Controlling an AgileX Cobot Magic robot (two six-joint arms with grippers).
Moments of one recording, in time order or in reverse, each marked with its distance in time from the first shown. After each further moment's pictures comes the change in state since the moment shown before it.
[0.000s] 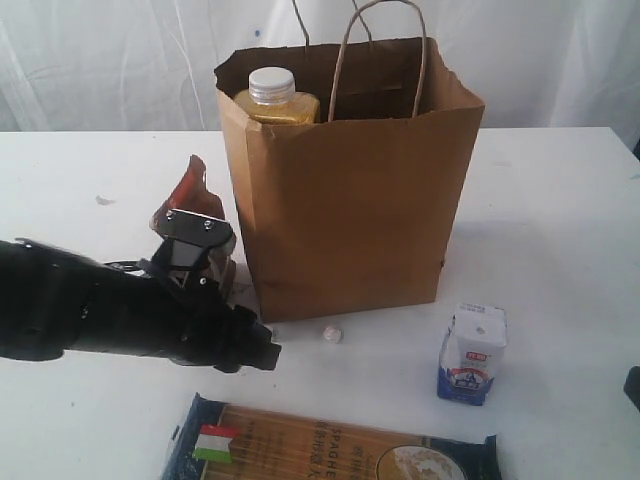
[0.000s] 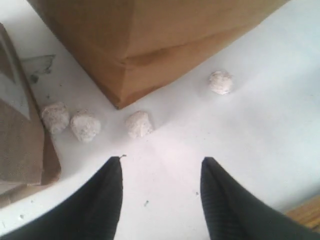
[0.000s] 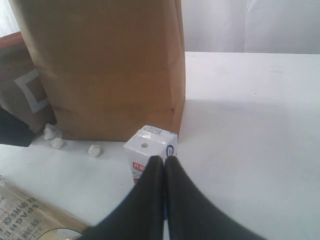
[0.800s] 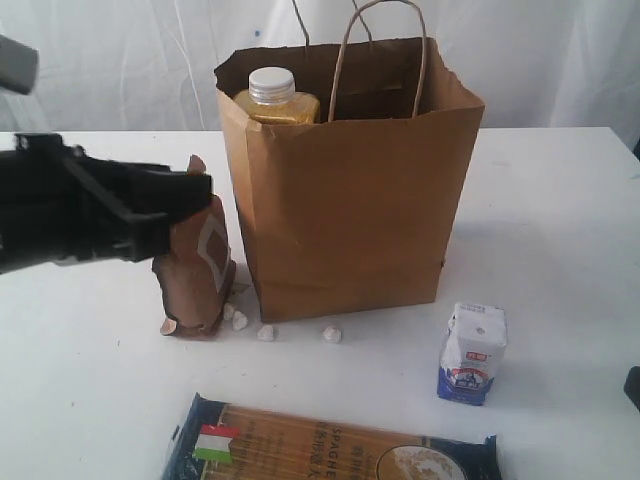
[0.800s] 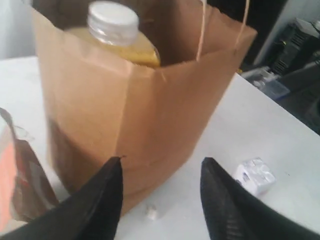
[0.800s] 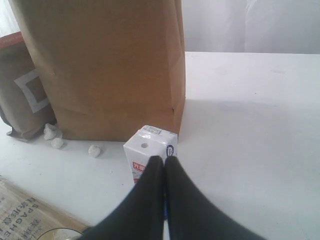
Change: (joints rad) left arm 0.000 -0.656 0.086 -0.023 -0.020 -0.022; right arm 0.000 0.000 0.000 0.000 0.000 0.000
